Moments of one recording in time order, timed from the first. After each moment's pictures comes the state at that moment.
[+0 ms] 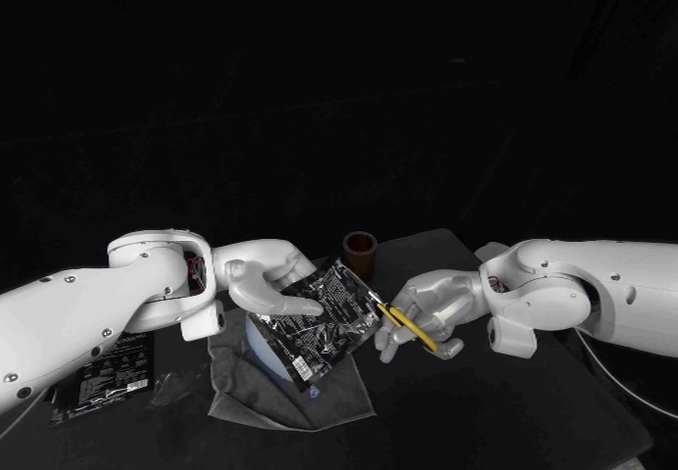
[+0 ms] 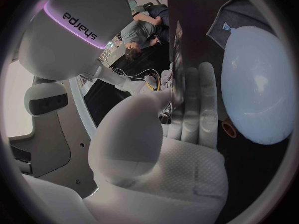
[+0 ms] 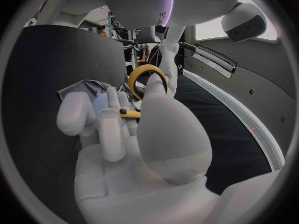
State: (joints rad) left arm 1.35 -0.56 0.01 1.39 -1.05 0.41 0.34; left_hand 1.45 -0.02 0.60 0.11 0.04 0.90 0.13 0.33 0.55 1.33 0.07 0.12 0.21 1.30 0.00 0.32 0.48 0.17 1.31 0.08 0.39 0.14; right arm 1.37 -1.30 -0.21 1.83 -0.35 0.40 -0.11; right_hand 1.38 -0.03 -0.26 0.28 0.05 0.82 0.19 0.15 0.72 0.96 0.14 0.09 0.10 1.47 0.05 1.46 1.31 0.09 1.33 0.15 1.12 1.31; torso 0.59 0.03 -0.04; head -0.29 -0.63
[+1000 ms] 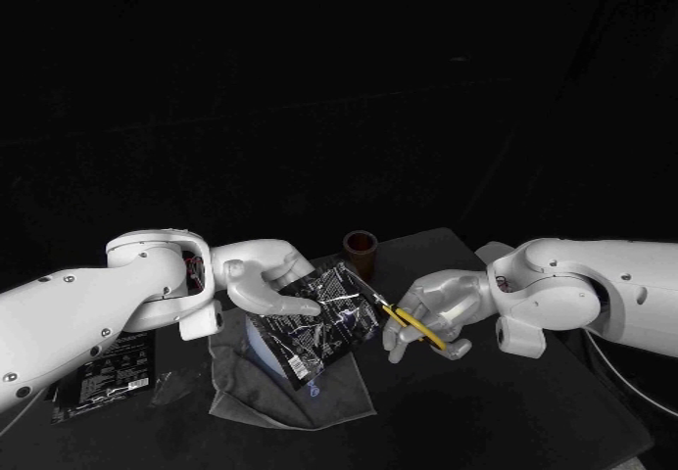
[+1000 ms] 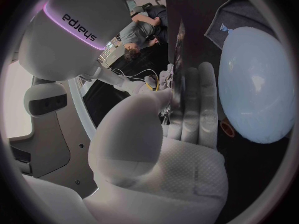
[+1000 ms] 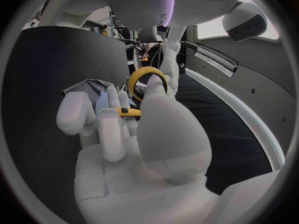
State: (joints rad) left arm 1.35 -0.56 0.01 1.38 -1.06 0.41 0.34; left_hand 1.45 -0.02 0.60 0.11 0.04 0.90 0.13 0.33 0.55 1.33 0.07 0.12 0.21 1.30 0.00 0.32 0.48 0.17 1.31 0.08 0.39 0.14; right arm 1.37 -1.33 -0.21 1.83 -0.35 0.41 -0.13; right_hand 1.38 -0.03 -0.27 0.28 0.05 0.83 0.19 0.17 0.72 0.98 0.13 0.10 0.10 1.47 0.05 1.46 1.31 0.09 1.33 0.15 1.11 1.31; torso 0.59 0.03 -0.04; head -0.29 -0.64
